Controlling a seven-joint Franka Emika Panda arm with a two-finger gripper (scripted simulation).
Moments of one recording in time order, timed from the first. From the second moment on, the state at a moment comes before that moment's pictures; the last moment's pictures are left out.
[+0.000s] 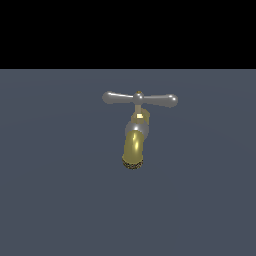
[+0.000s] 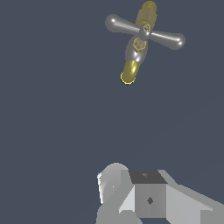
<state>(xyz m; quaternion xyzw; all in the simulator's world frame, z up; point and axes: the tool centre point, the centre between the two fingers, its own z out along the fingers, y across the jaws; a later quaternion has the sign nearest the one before) -0.262 0.024 0.479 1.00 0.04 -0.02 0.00</state>
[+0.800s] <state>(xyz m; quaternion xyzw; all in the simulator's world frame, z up) -0.257 0.005 0.457 1.00 0.09 -0.02 0.00</state>
